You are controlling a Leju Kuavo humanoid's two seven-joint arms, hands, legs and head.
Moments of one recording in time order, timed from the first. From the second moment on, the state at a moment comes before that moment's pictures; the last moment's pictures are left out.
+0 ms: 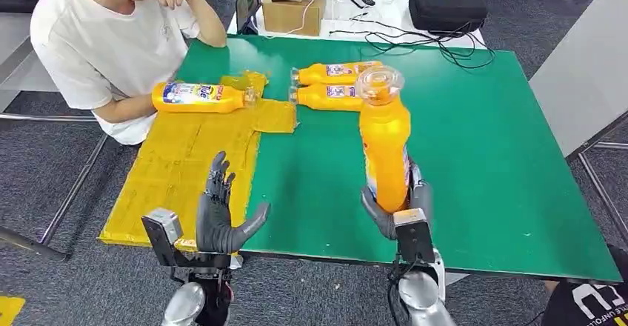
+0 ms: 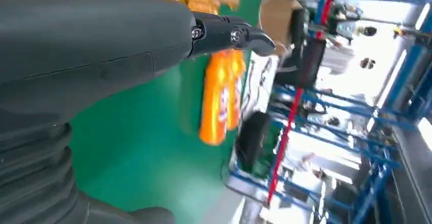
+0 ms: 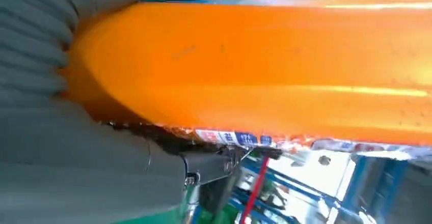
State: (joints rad) left arm 0.05 -0.26 -0.26 -1.48 0.07 0.19 -0.43; right arm -0.08 0.13 0.24 -1.41 0.37 -0.48 -0.49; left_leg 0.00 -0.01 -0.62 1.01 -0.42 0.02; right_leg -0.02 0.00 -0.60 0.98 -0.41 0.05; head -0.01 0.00
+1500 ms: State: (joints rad) left arm 0.09 -0.20 -0.39 -1.50 0.17 -0.11 -0.31; right arm -0.06 0.12 0.62 -1.32 0.79 -0.37 -0.37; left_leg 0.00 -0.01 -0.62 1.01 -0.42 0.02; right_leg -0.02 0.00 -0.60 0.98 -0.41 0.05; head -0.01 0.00
